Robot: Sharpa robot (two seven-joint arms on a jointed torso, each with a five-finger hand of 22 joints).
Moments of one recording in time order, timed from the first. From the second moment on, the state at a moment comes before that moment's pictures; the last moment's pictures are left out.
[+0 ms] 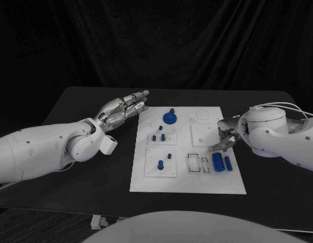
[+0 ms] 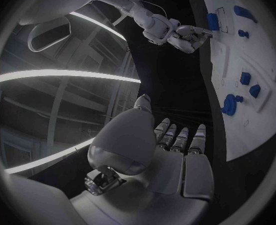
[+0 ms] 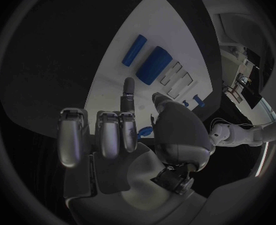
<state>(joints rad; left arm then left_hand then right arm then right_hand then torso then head) 1.13 -0.90 -0.21 1.43 -0.24 0.06 0.68 1.46 0.23 -0.25 0.29 0.44 0.22 0.09 0.03 0.03 0.01 0.08 0.14 0.02 0.00 0.16 0.00 0.00 0.16 0.03 0.29 0.02 0.07 1.30 -0.84 -0.21 1.64 -1.51 0.30 -0.60 0.84 -0.13 0.19 0.30 0.21 1.30 0.00 0.19 0.33 1.47 -0.06 1.57 1.31 1.47 -0.12 1.57 1.31 0.02 1.47 -0.01 1.52 1.31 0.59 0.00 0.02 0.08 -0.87</state>
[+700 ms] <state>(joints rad) 1.13 -0.90 -0.21 1.43 -0.24 0.07 0.67 1.46 0.23 -0.25 0.29 0.44 0.23 0.10 0.03 0.03 0.01 0.09 0.14 0.02 0.00 0.16 0.00 0.00 0.16 0.03 0.29 0.02 0.07 1.27 -0.81 -0.21 1.62 -1.49 0.29 -0.61 0.86 -0.14 0.18 0.29 0.23 1.25 0.01 0.18 0.39 1.47 -0.06 1.57 1.31 1.47 -0.12 1.56 1.31 0.02 1.47 -0.01 1.47 1.31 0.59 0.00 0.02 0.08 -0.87</state>
